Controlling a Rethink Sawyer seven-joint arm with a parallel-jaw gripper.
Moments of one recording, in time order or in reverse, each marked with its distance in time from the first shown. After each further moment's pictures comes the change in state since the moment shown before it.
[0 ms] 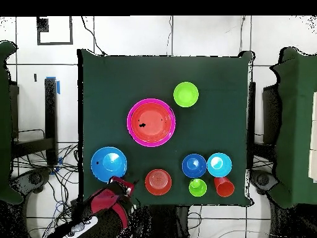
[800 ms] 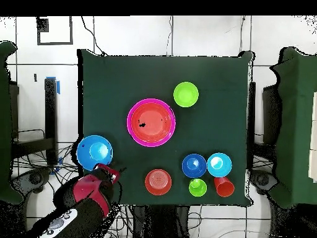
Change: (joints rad) arm 0.082 0.032 -0.025 -0.184 0.119 0.193 0.000
